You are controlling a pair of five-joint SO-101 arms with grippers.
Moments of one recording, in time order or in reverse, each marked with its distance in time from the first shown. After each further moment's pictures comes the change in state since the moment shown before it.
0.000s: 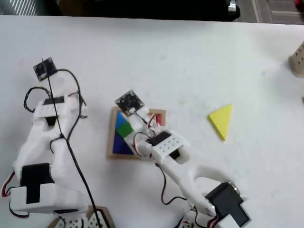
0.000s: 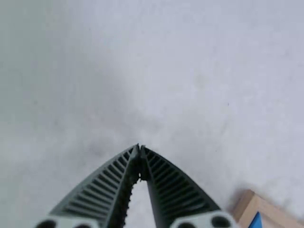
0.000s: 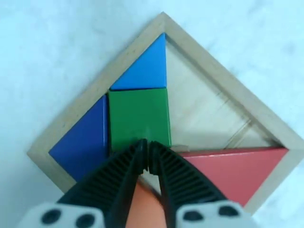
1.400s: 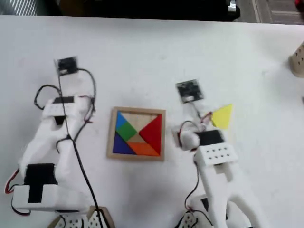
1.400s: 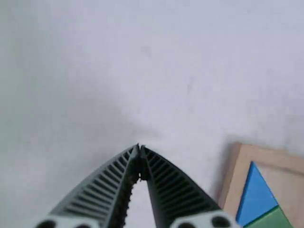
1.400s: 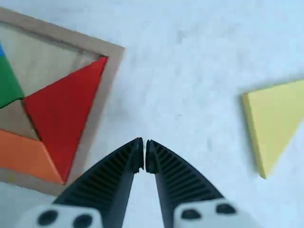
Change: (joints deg) left arm 5.9 0.0 0.0 2.9 -14.9; right arm 30.0 -28.7 6.1 26.0 0.8
